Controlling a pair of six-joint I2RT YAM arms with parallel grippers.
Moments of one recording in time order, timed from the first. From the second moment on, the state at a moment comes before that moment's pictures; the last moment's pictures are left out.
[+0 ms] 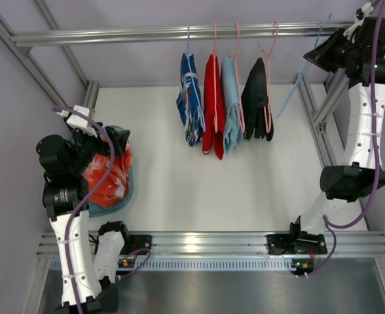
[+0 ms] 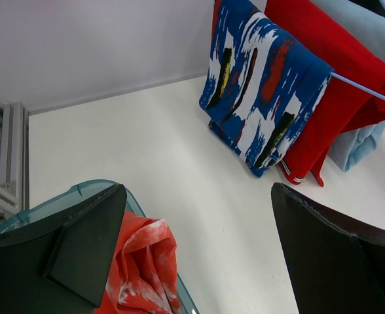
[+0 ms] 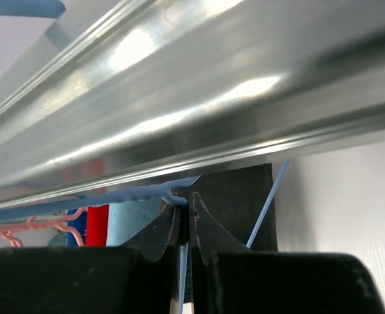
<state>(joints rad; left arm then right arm) 0.21 0.71 1.10 -0.49 0.57 0.03 -0.17 1.77 2.26 -0.90 -0.39 0.52</state>
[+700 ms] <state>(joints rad) 0.21 0.69 1.10 -0.49 0.56 0.02 -0.24 1.45 1.88 -0.86 -0.30 0.52</state>
